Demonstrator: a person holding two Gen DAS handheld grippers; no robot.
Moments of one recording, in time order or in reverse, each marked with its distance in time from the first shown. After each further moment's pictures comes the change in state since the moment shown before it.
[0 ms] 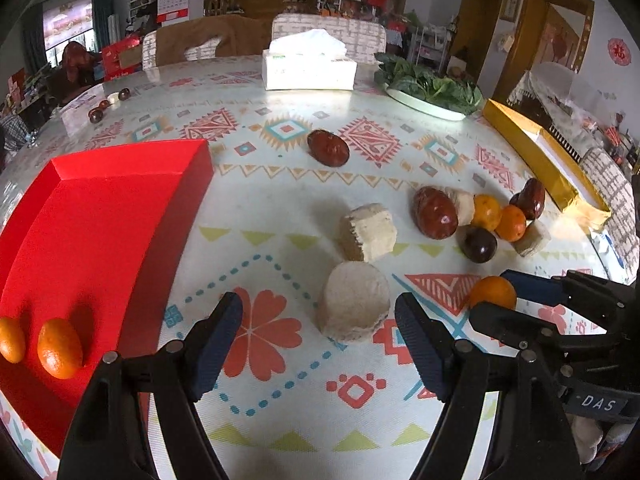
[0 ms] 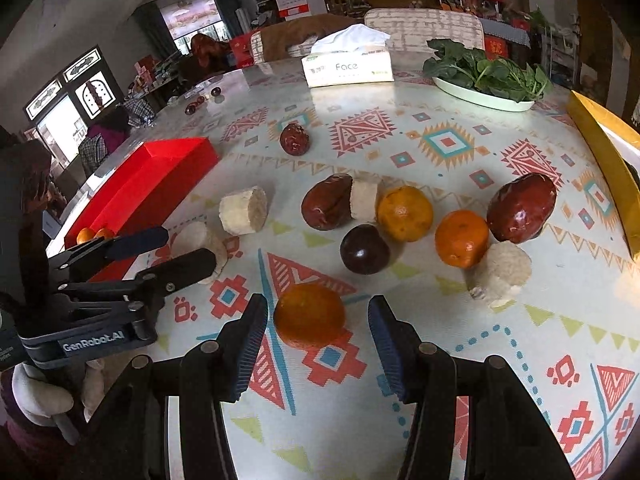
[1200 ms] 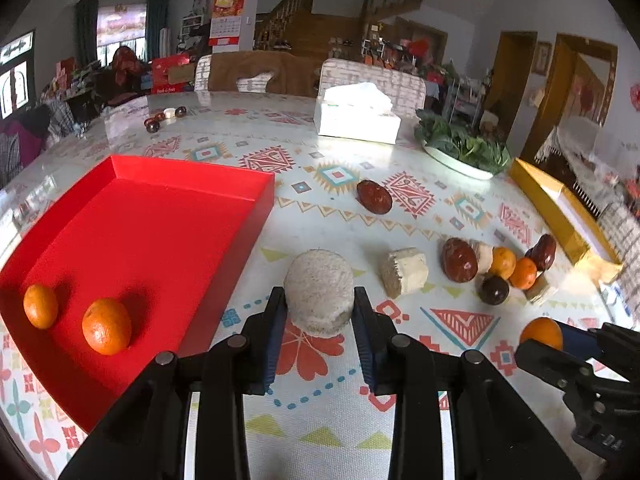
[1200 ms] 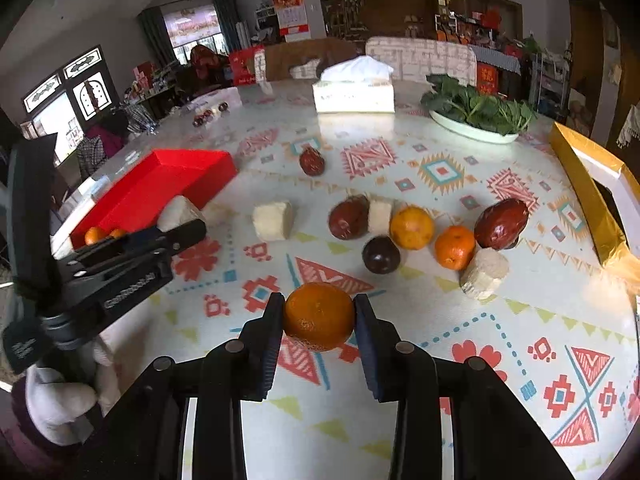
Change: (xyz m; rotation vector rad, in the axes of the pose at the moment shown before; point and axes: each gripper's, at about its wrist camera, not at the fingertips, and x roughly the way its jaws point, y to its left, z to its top) left arm -0.031 0.022 -0.010 -0.142 -0.179 0.078; right arm -0.035 0.034 -0.009 -0.036 -0.085 -0.069
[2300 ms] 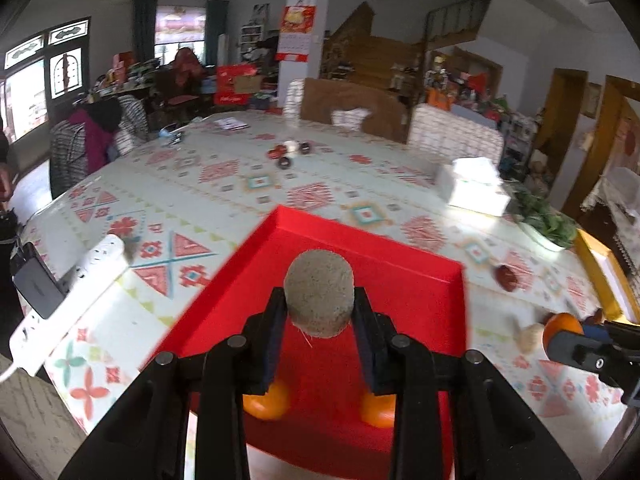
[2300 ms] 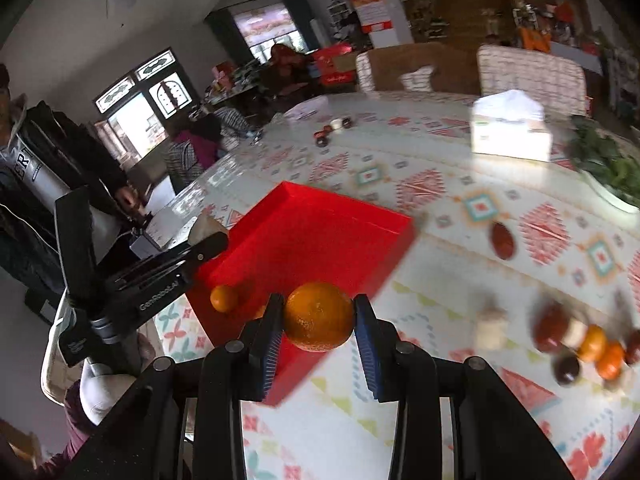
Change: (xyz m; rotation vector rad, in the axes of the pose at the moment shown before) left arm -0.055 0.171 0.055 -0.112 -0.071 0.180; right arm 0.038 0.126 0.092 -0.049 0.034 0.346
